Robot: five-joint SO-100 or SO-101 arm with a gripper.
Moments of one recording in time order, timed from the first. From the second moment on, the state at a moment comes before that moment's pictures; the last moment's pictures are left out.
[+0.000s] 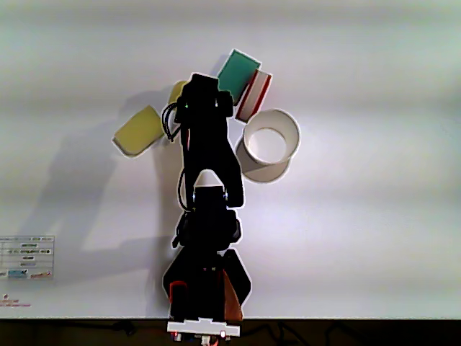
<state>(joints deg) -3.9 90.5 126.4 32.3 12.7</state>
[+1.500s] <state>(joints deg) 26.5 132.1 125.3 67.7 -3.0</state>
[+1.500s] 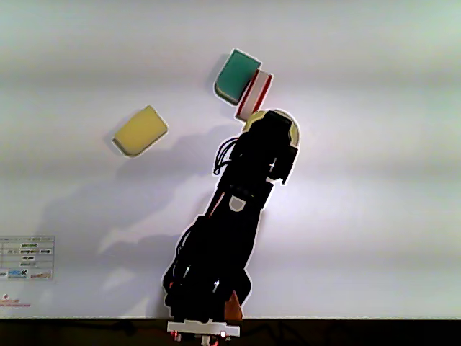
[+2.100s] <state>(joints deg) 26.8 128.8 127.5 61.3 -6.2</state>
